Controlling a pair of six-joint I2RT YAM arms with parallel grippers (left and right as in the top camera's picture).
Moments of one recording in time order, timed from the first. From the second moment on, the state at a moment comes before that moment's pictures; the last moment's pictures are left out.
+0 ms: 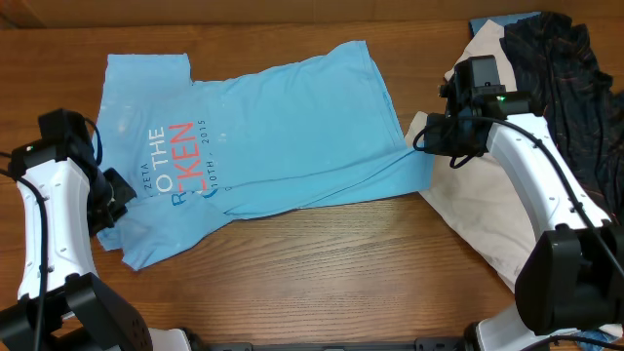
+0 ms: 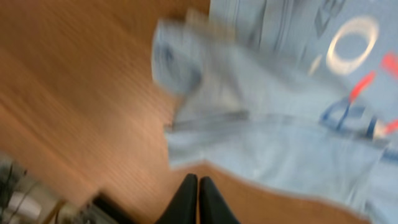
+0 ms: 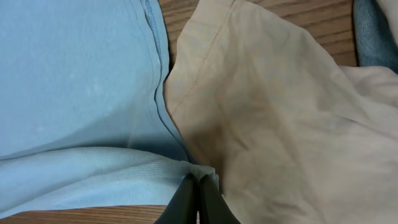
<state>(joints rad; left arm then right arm) 0.41 1.59 1.28 -1.25 -0.16 -0.39 0.08 1.75 1.39 -0.92 -0.10 0.20</state>
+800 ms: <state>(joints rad) 0.41 1.59 0.93 -1.10 -0.22 -0.49 0.08 1.75 1.39 -0.94 -0.09 0.20</state>
